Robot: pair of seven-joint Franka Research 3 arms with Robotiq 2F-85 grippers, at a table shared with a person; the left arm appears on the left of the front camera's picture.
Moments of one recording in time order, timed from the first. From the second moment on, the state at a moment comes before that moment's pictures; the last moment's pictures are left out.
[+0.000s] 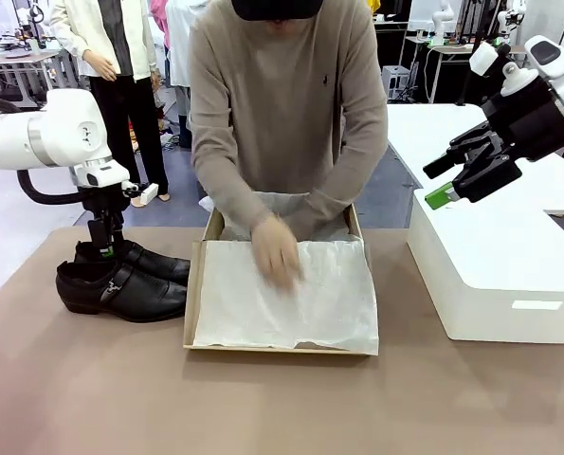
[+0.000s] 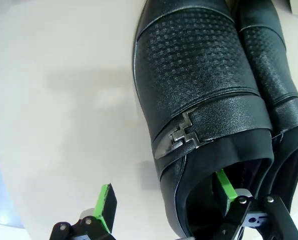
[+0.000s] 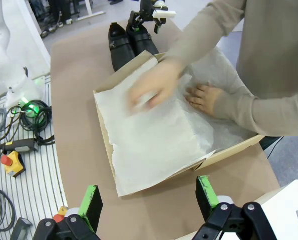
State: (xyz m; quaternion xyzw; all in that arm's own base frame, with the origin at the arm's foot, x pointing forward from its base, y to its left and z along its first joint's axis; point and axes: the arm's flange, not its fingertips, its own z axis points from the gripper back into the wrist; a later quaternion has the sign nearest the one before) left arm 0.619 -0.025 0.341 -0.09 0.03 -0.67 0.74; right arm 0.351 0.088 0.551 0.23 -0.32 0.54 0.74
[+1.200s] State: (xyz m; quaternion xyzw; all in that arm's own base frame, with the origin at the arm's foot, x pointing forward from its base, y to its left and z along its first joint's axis) left arm 0.618 -0.027 0.340 -0.09 0.05 -0.67 0.74; right arm 0.351 0.088 0.551 0.23 -0.32 0.54 0.74
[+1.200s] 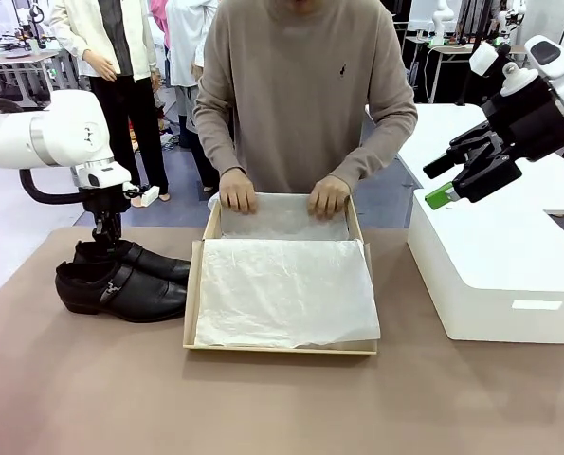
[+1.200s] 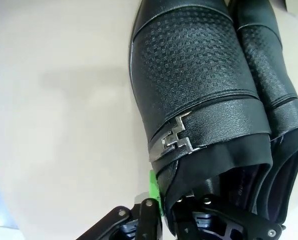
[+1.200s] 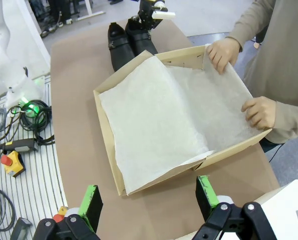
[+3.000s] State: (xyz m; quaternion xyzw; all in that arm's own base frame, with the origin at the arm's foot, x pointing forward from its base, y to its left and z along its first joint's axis) left arm 0.616 -0.001 0.452 0.02 -0.01 -0.65 0.76; right arm 0.351 0.088 0.551 0.23 -0.32 0.54 0.74
